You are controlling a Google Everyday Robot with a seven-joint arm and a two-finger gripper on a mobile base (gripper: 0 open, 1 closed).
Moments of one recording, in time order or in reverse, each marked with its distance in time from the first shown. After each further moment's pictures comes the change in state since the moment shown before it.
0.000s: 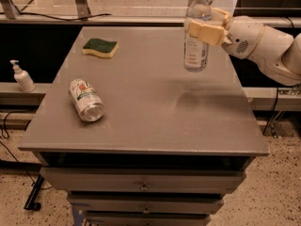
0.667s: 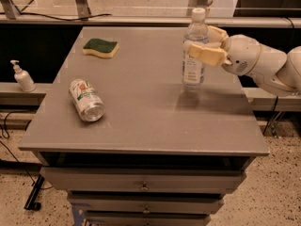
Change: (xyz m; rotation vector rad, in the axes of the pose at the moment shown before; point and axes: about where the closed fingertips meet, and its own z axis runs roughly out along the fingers) arm 0.032 0.033 -0.014 -0.164 -0.045 -0.031
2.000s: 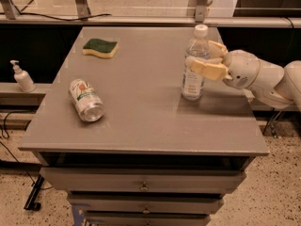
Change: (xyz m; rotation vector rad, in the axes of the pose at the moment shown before) arm 0.032 0.022 -0.015 -0.054 -0.014 0.028
